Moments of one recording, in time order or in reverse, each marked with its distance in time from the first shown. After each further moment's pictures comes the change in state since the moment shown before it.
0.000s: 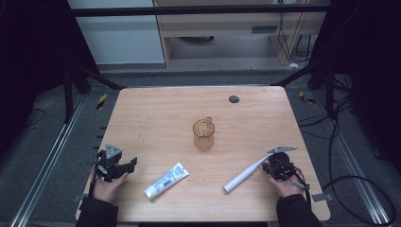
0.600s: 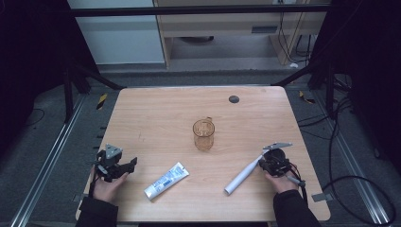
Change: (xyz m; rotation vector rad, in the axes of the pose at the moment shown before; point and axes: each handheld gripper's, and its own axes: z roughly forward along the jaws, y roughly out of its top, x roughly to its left) left arm 0.000 0.000 0.000 0.002 -0.001 0.000; right arm 0.004 0.012 0.010 -0.007 0.003 -0.014
